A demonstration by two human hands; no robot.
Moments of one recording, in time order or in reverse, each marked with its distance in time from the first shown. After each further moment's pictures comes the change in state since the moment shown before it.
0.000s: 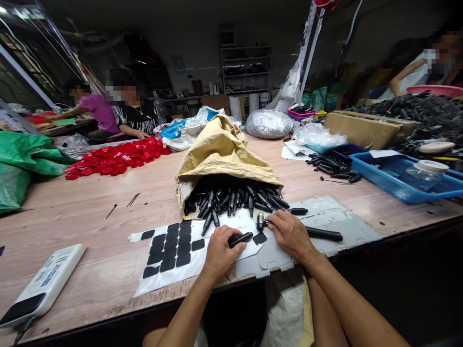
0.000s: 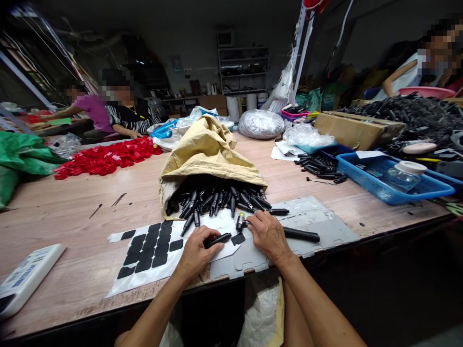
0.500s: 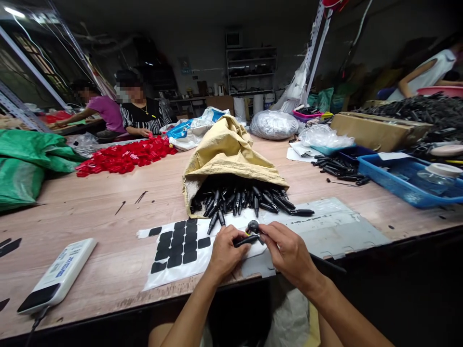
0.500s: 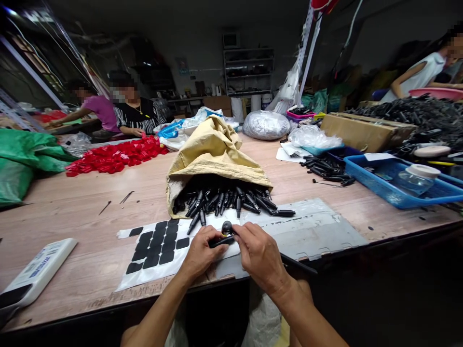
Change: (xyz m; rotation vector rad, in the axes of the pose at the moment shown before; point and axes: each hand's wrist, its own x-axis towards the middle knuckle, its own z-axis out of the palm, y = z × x) left_hand -0.001 0.000 -0.003 -0.075 -0.006 0.001; right_hand -0.007 -0.074 -0.023 0.352 0.123 -0.038
